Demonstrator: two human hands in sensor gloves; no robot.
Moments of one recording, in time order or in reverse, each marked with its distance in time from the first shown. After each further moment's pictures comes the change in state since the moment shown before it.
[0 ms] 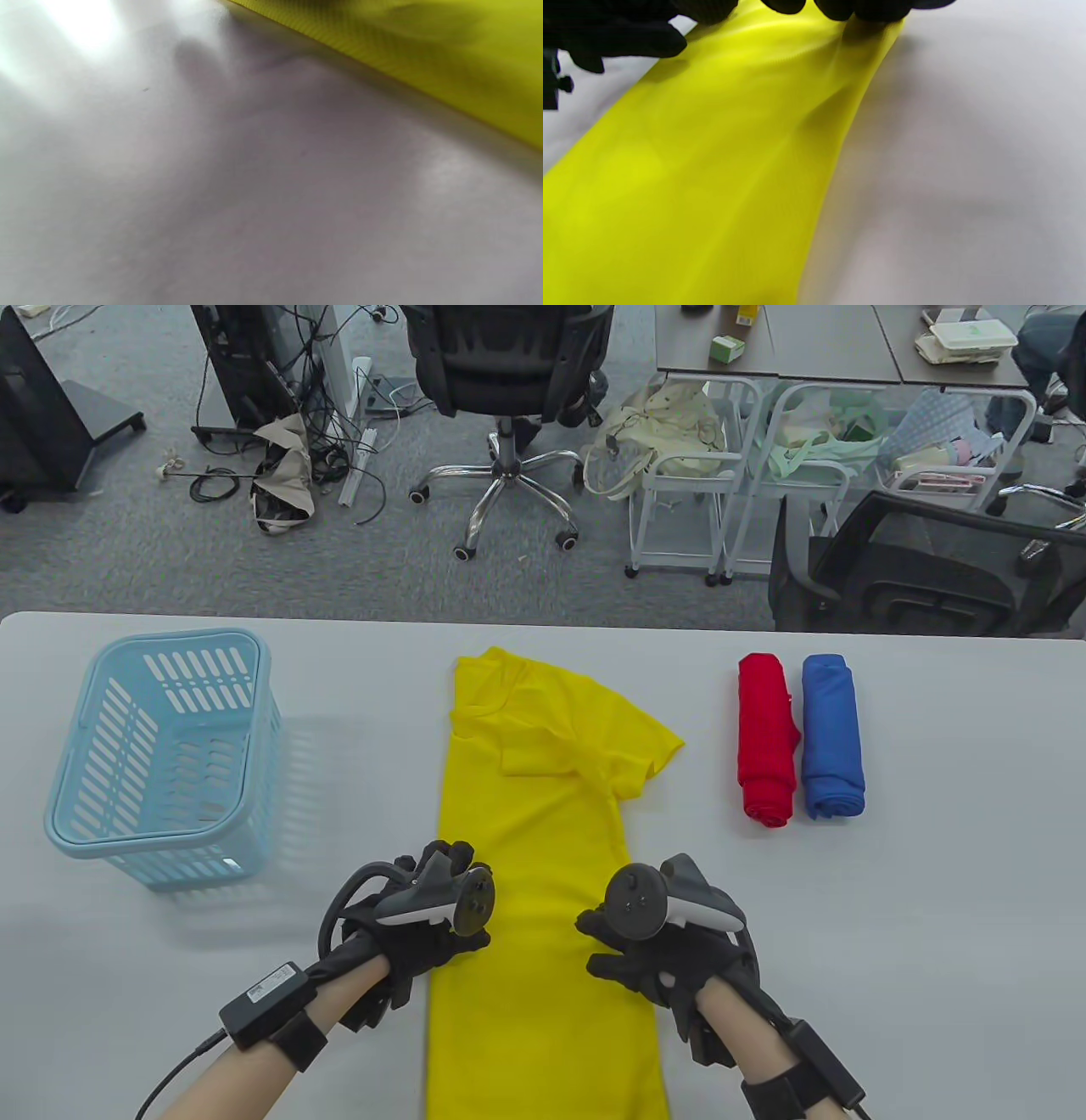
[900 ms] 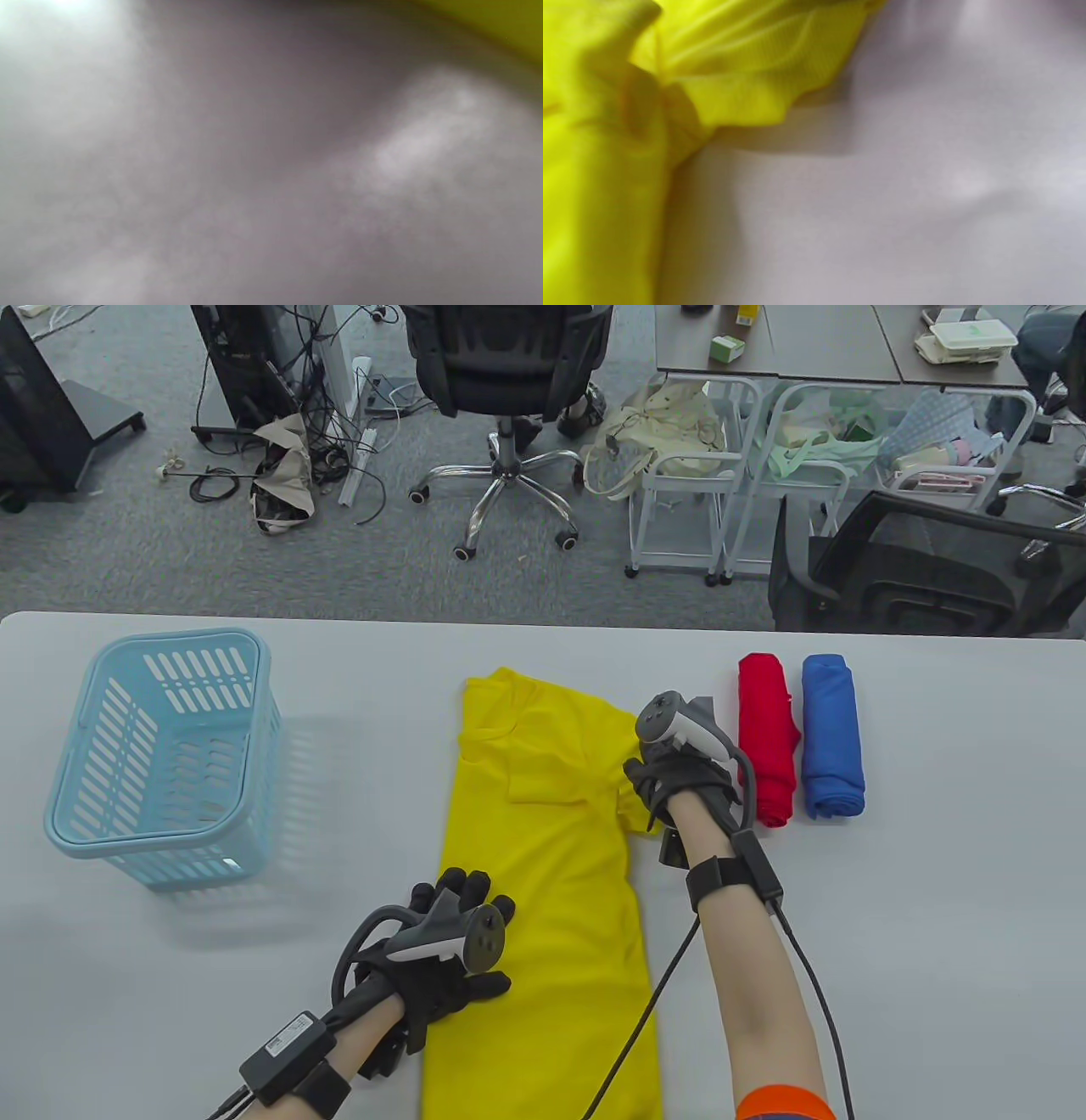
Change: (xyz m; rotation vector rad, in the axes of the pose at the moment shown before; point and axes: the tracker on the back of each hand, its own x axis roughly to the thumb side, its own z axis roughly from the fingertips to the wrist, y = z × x) left_hand 0.021 -0.037 0.007 -0.163 -0.069 0.088; right_hand -0.090 -0.110 -0.121 -0.043 0.467 -0.188
